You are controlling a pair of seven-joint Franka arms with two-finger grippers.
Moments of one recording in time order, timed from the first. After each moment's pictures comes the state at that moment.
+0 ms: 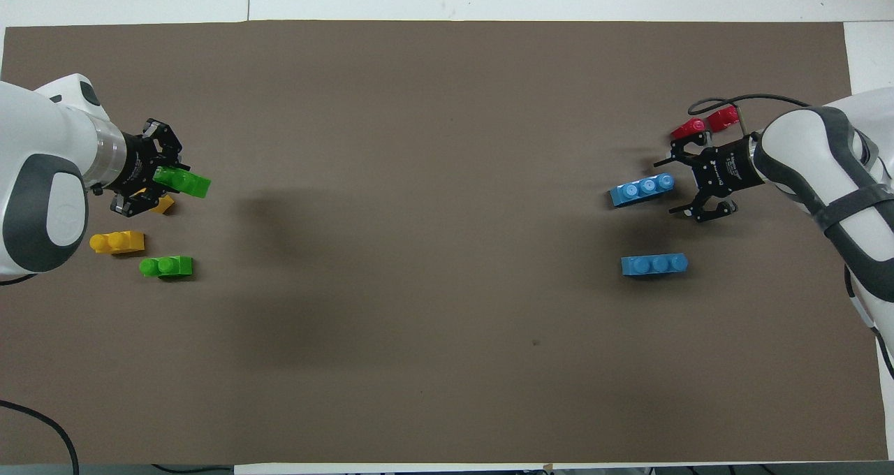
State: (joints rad) left arm 0.11 0.12 -0.19 -1.91 0.00 2.10 -1.21; right arm -0.14 0.46 -0.02 -1.82 0.57 2.02 0.80
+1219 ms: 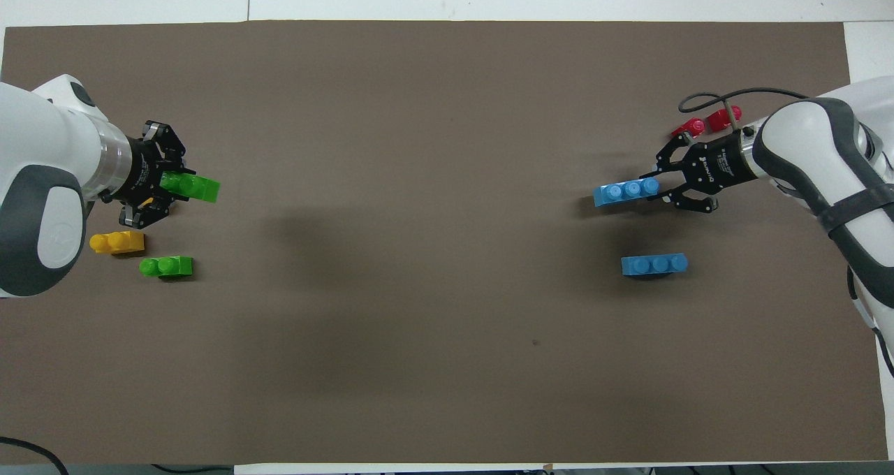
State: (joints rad) left arm 0.08 0.04 -0.21 -1.91 0.00 2.03 -1.39; right arm -0.13 0.41 0.06 -1.79 0.62 1.96 0.89
